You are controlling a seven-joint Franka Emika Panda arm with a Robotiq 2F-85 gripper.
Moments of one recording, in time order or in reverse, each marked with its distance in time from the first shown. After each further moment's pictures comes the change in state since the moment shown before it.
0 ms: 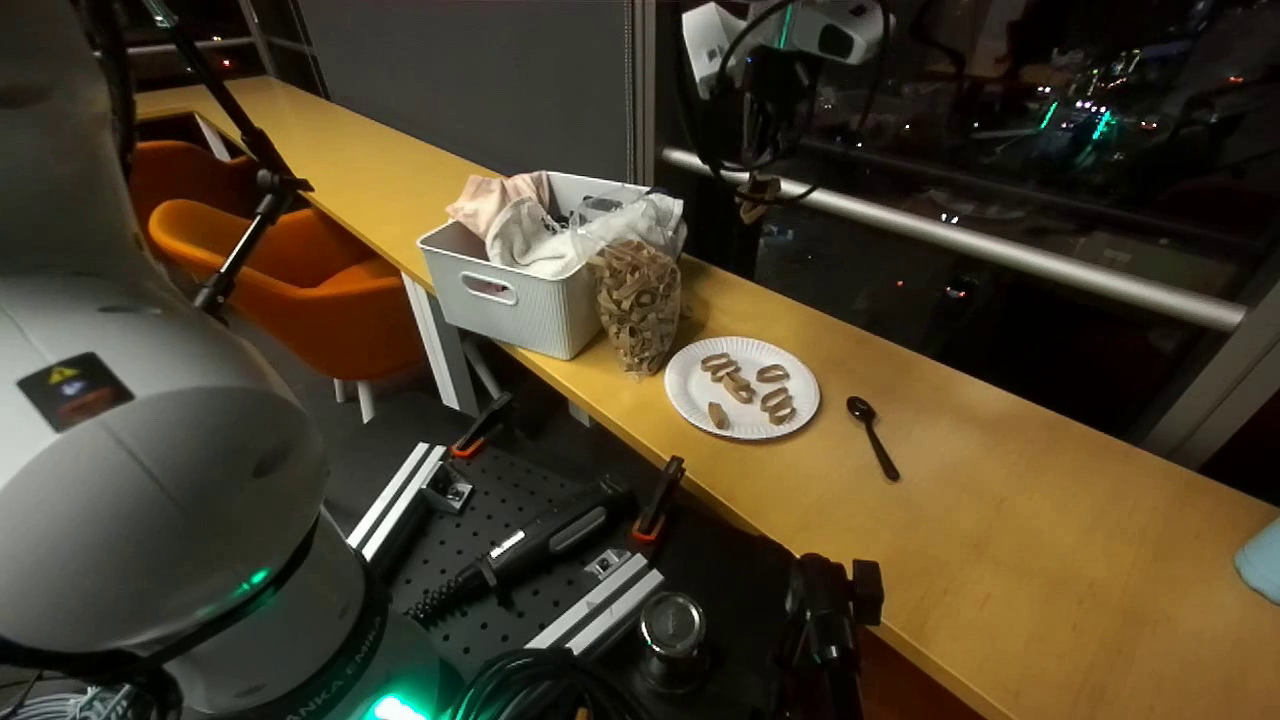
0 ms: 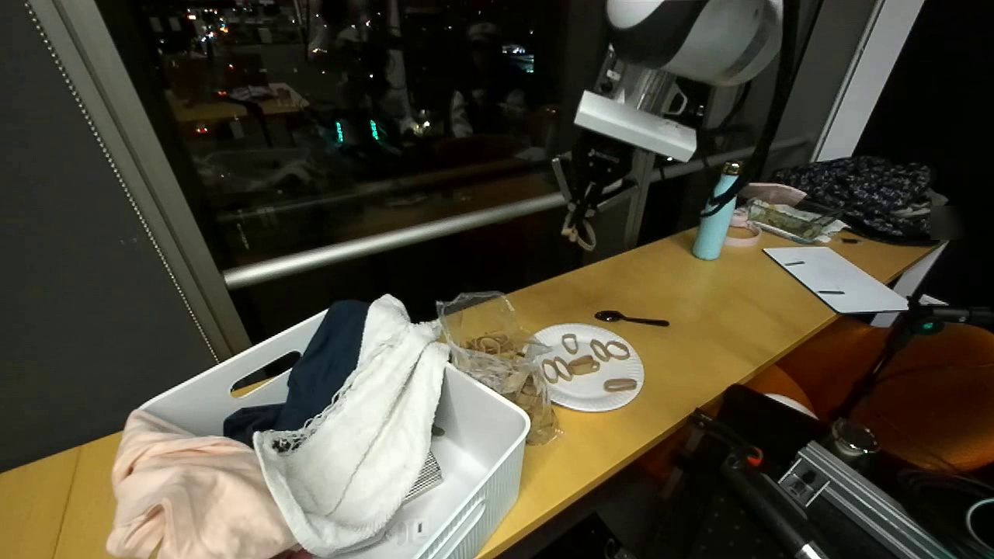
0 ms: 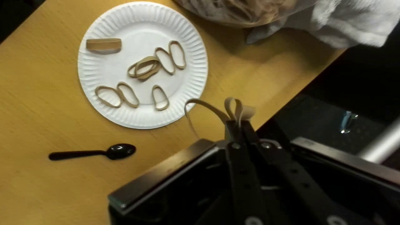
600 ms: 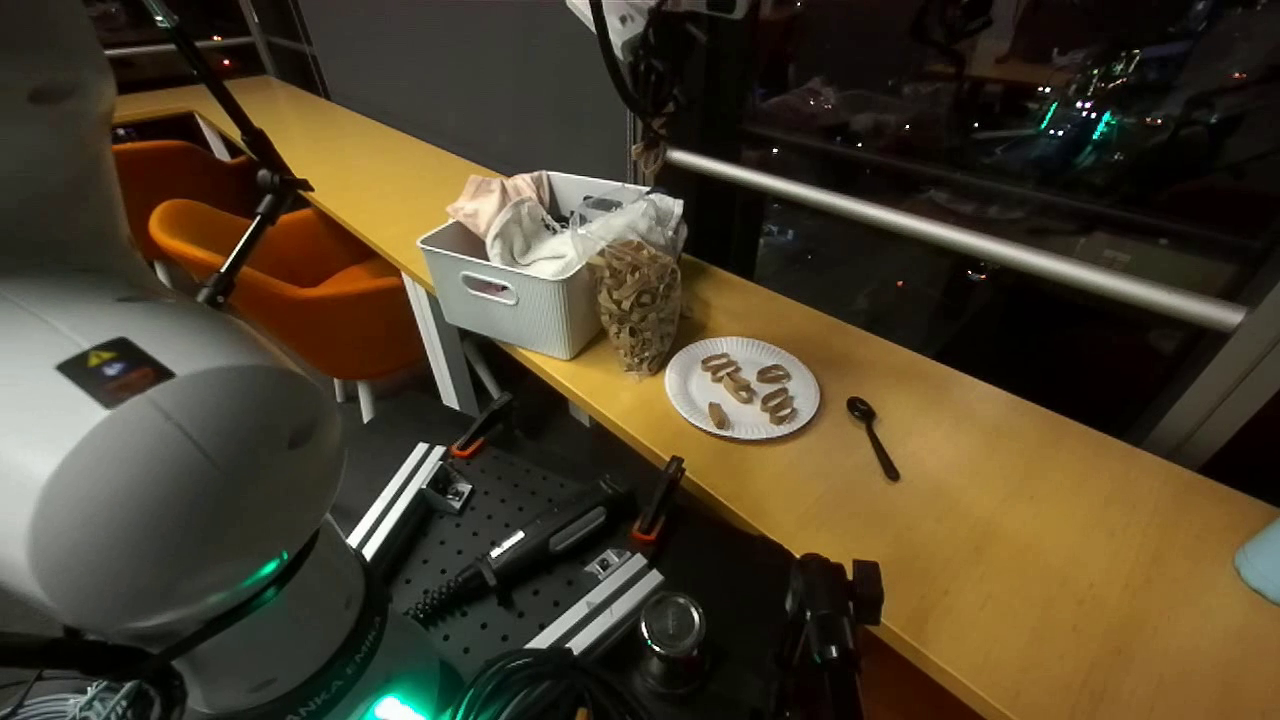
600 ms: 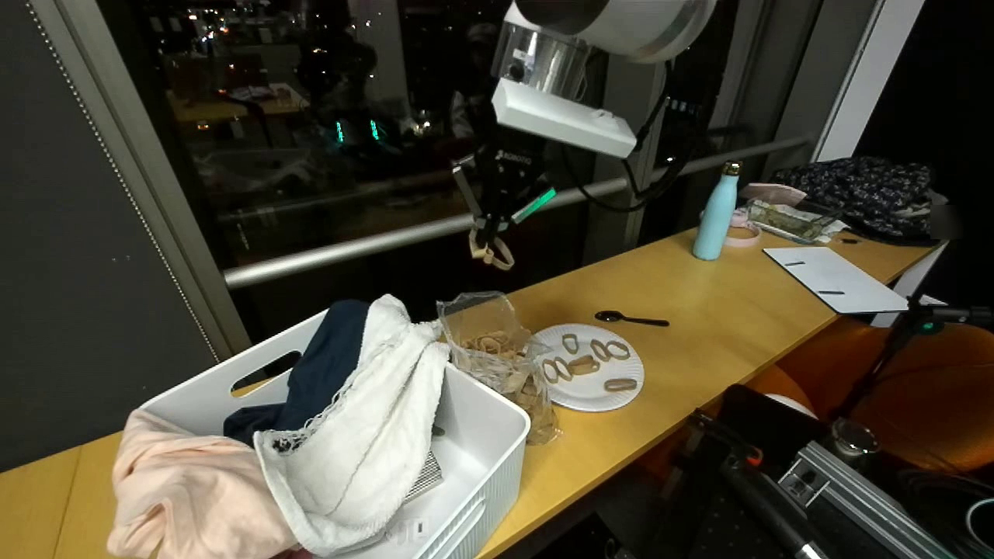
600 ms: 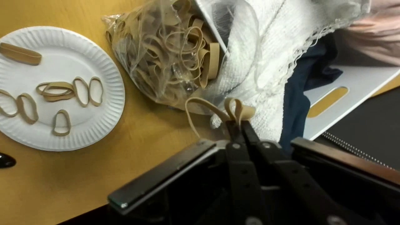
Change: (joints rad) arm 0.103 0.040 0.145 0.105 0.018 -0.080 -0.194
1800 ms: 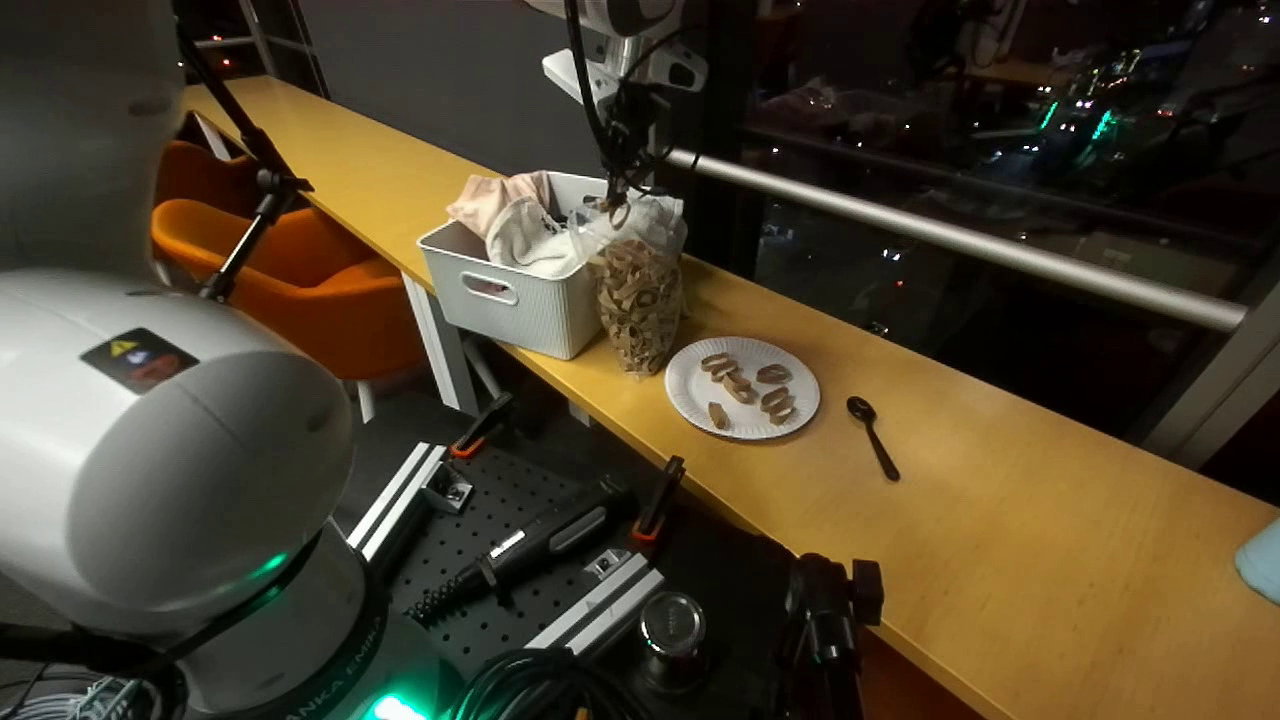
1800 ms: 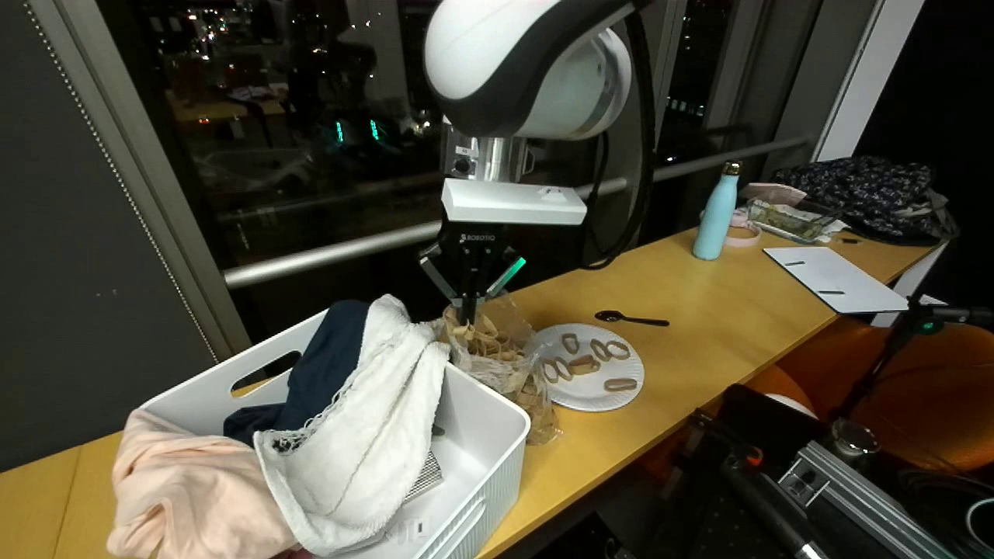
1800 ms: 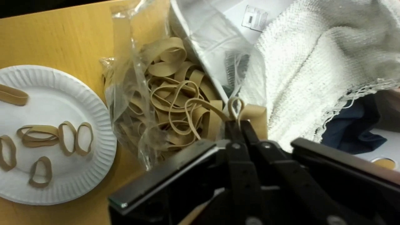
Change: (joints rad) arm 0.068 0.183 0.013 0.086 -0.048 -0.074 0.047
